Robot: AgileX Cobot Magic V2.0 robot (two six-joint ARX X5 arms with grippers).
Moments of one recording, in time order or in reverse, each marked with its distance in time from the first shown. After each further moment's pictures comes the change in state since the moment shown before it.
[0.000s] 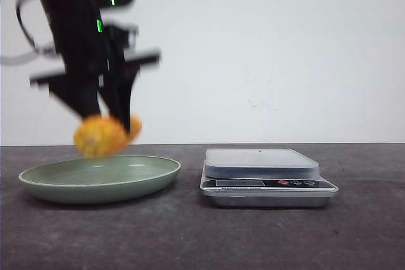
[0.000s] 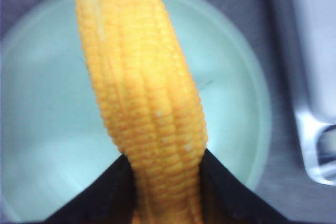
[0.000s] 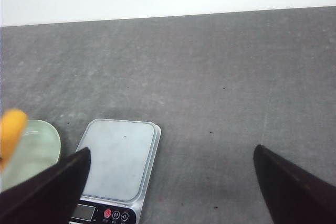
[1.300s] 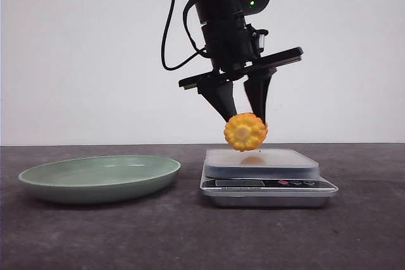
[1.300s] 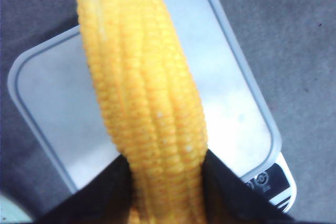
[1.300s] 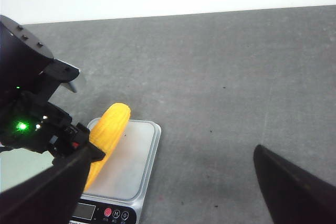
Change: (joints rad) left arm -0.270 0.624 0.785 -0.257 0.024 -0.067; right arm 0.000 0.000 0.000 -0.004 -0.003 0.000
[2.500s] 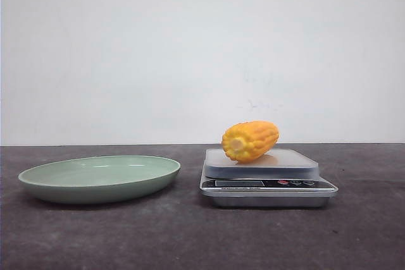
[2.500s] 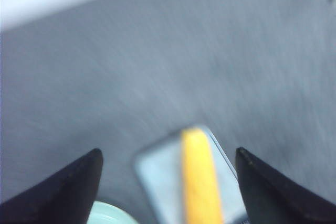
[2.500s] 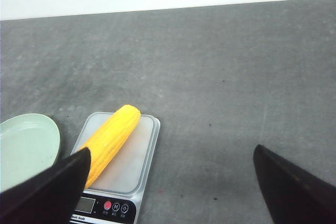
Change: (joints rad) left arm 0.054 -0.438 0.188 -0.066 -0.252 0.101; right arm 0.000 0.000 0.000 -0.023 0.001 0.000
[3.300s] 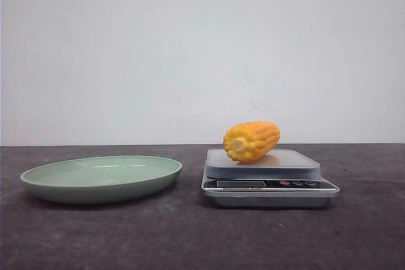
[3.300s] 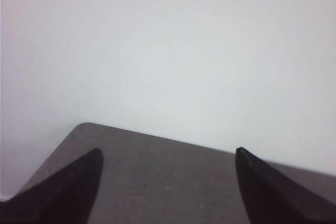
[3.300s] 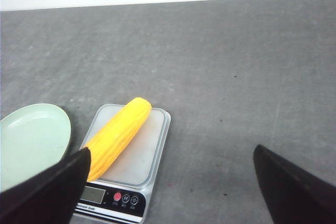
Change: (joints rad) left arm 0.203 -1.076 -0.175 -0.342 -0.420 -0.054; right arm 0.048 0.000 0.000 -0.014 -0.002 0.000
